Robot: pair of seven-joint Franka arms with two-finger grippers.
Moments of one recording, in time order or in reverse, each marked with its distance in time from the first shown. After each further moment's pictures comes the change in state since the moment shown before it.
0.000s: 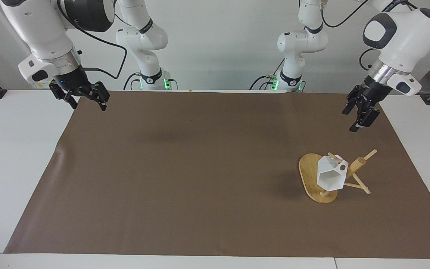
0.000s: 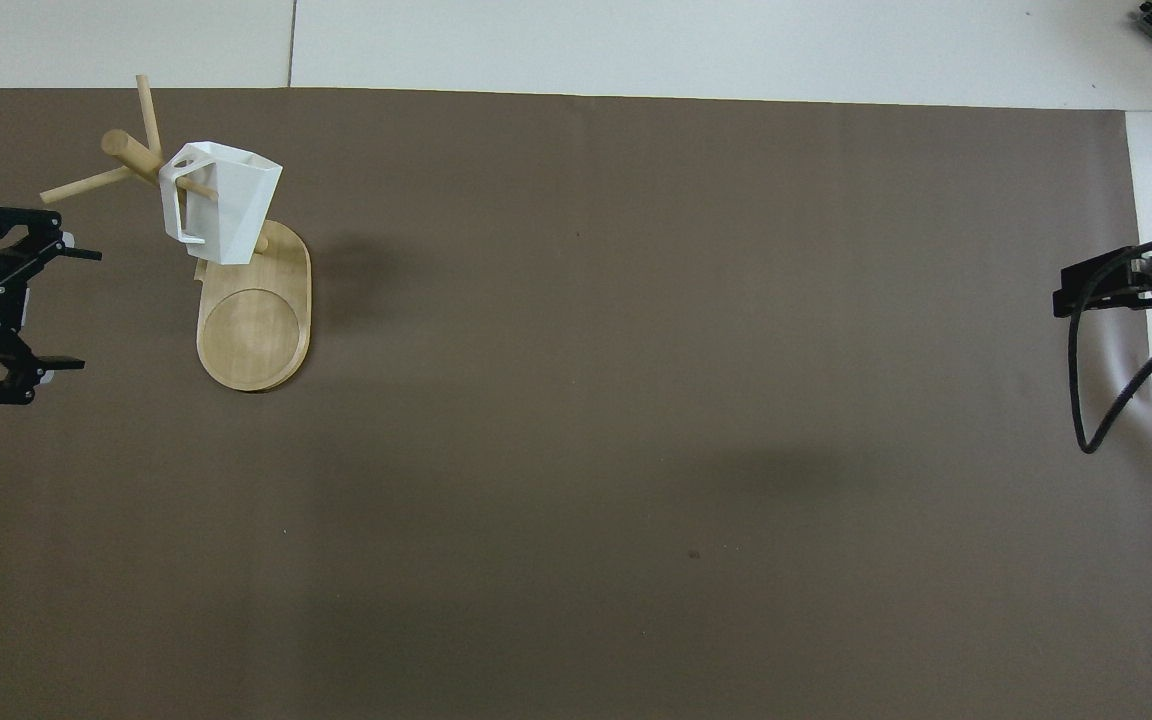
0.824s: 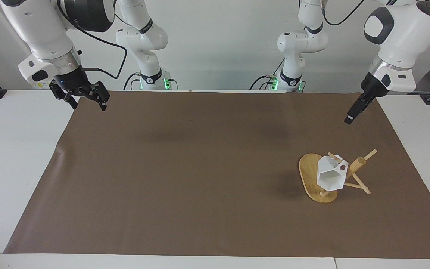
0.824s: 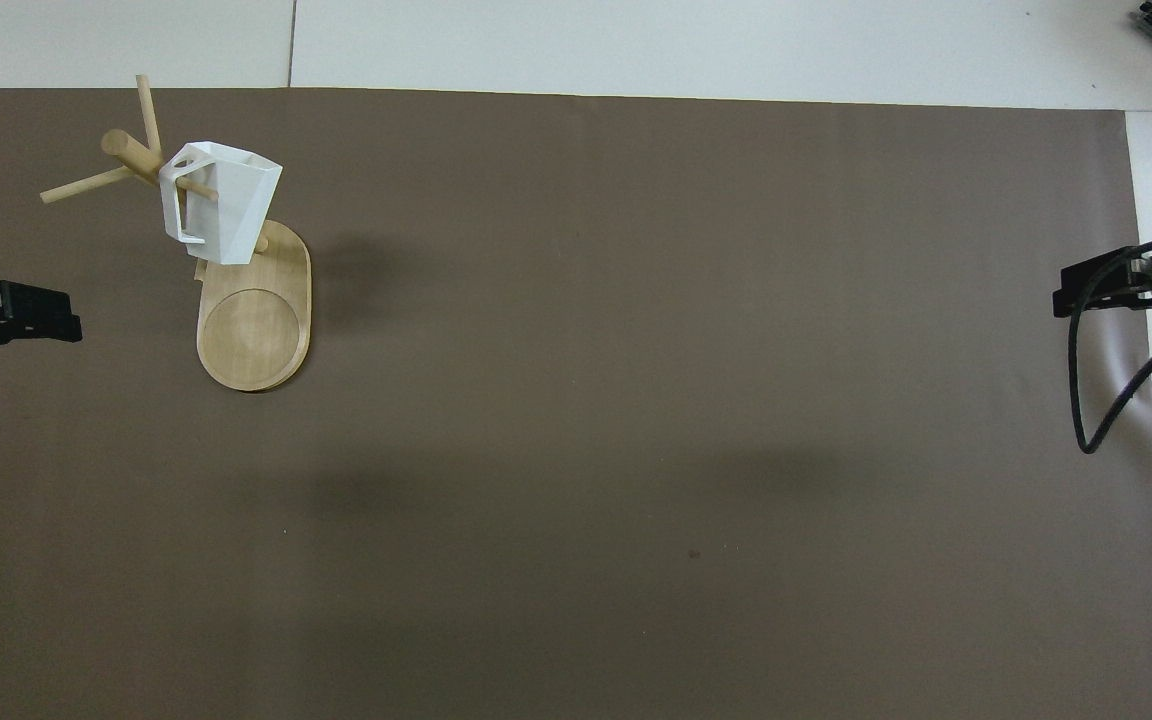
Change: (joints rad) left arm -0.006 0.001 -0.015 0.102 0.228 -0.217 1.018; right arm 0.000 0.000 0.000 0.000 0.000 0.000 0.000
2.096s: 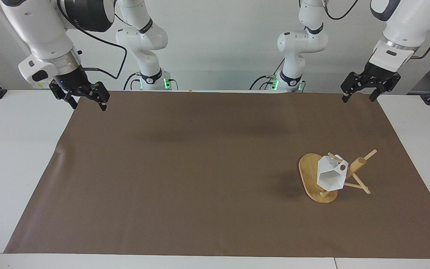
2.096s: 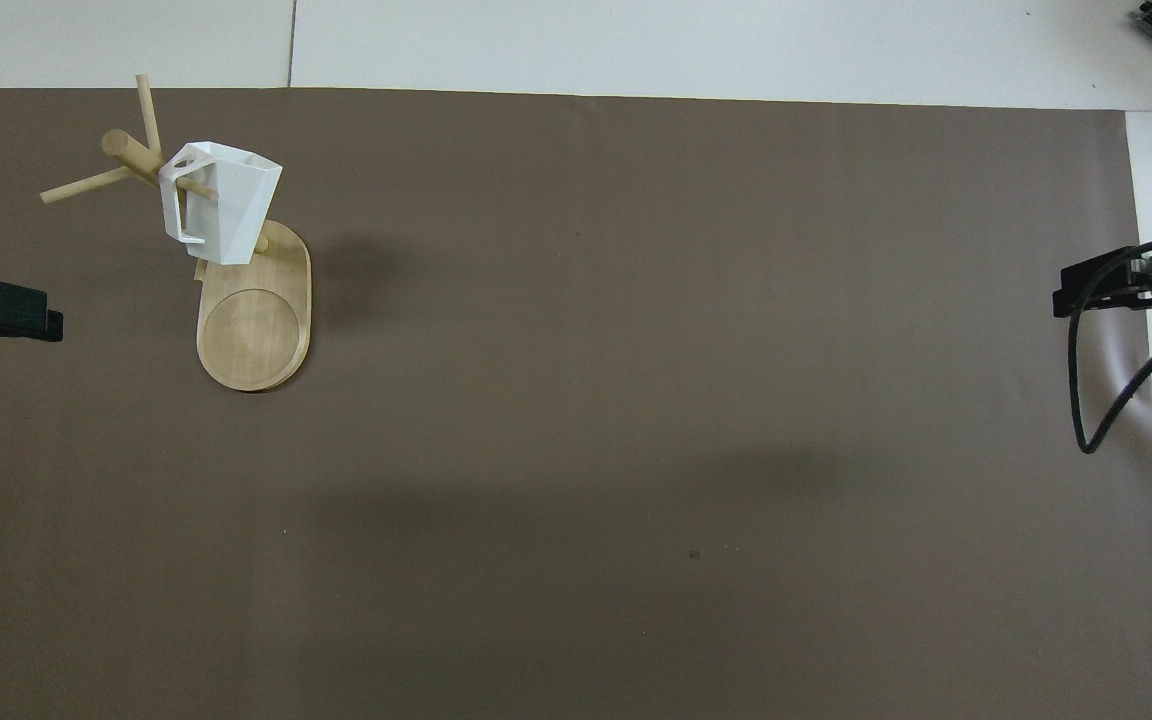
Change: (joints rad) left arm -0.017 0.032 -0.017 0.193 -0.060 -0.164 0.073; right arm 0.000 0.000 0.000 0.000 0.000 0.000 0.000
